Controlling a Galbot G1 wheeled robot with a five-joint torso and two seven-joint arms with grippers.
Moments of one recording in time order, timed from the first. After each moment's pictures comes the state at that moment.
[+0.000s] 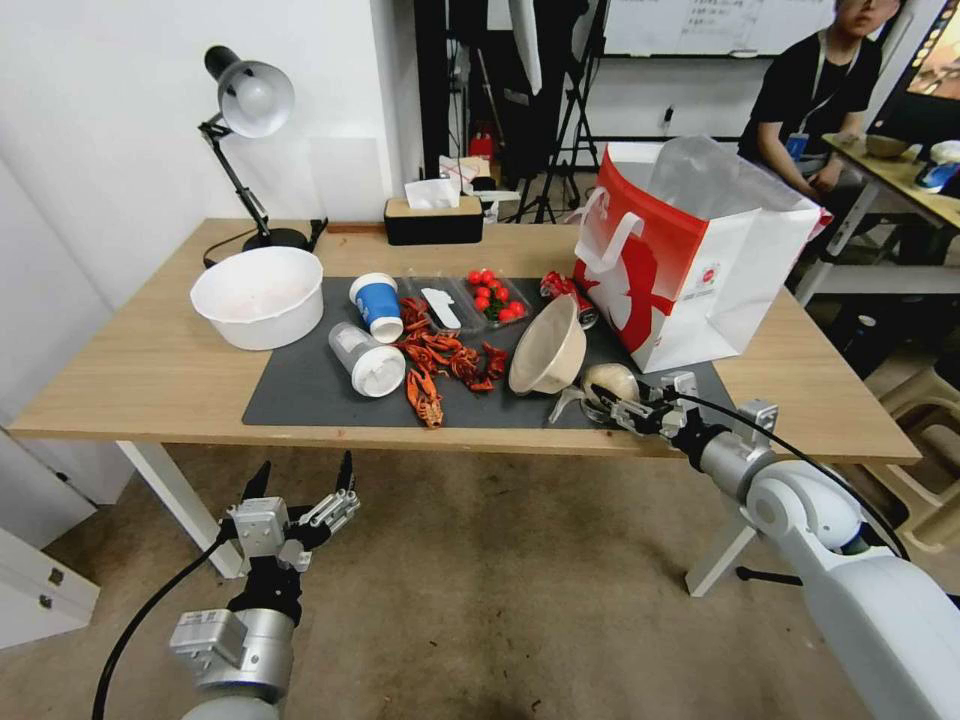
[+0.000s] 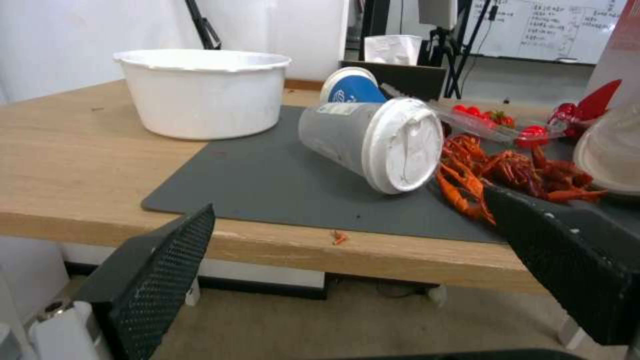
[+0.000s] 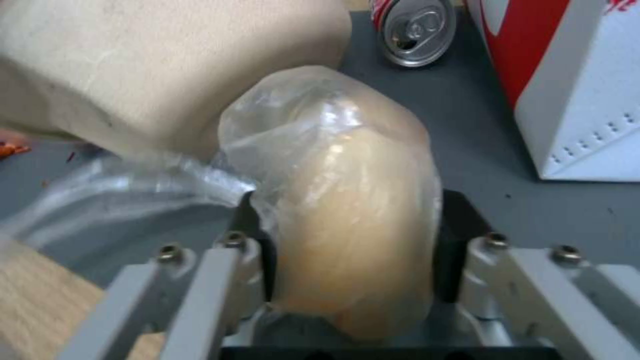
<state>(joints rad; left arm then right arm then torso) 1.83 -1.47 -0.53 -2.28 -0.23 -0.02 -0.09 -1.16 0.95 0.45 1.81 0.68 -0.36 -0.28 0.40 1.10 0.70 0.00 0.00</state>
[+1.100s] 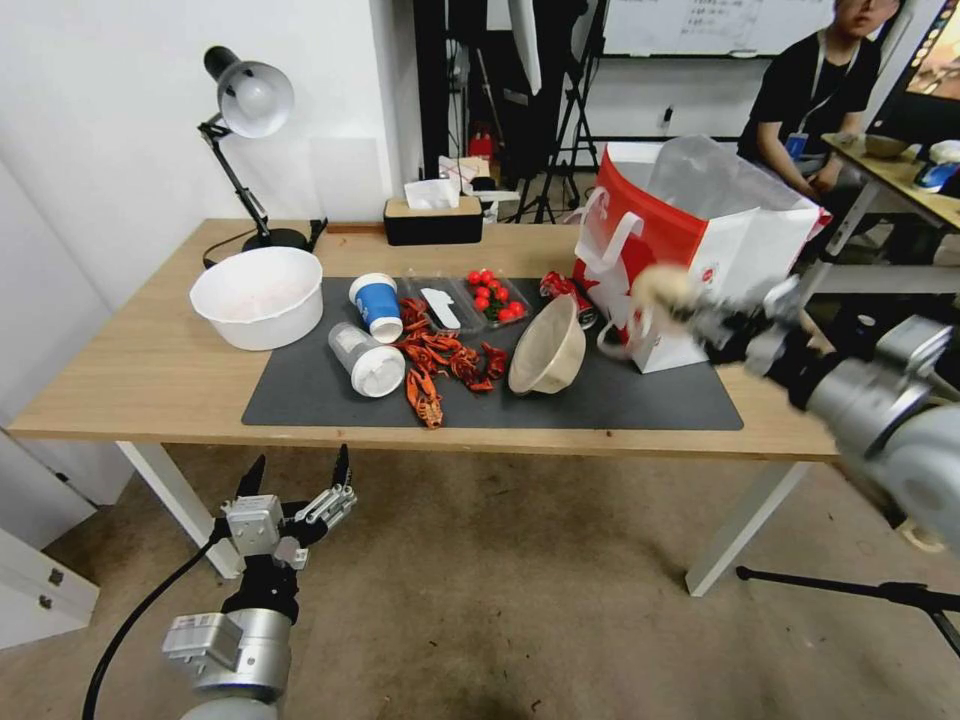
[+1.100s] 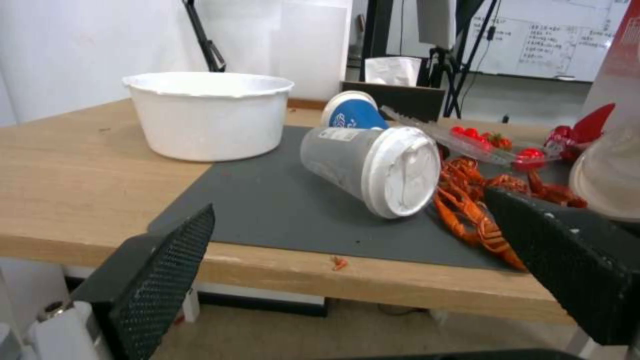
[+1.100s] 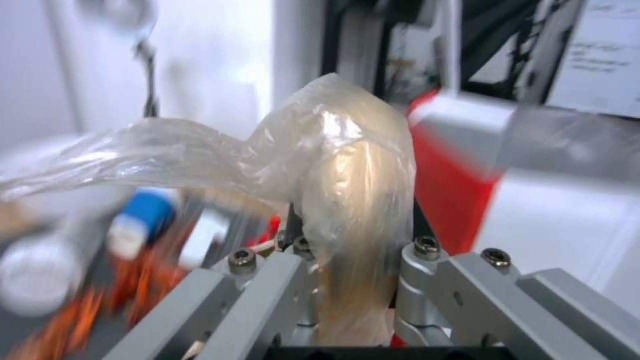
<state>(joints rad) 1.84 -1.47 -0.53 -2.30 -0.23 -0.05 -0.09 -1.17 0.64 0.70 2.20 0.92 -0.42 -0.10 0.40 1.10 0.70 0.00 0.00</state>
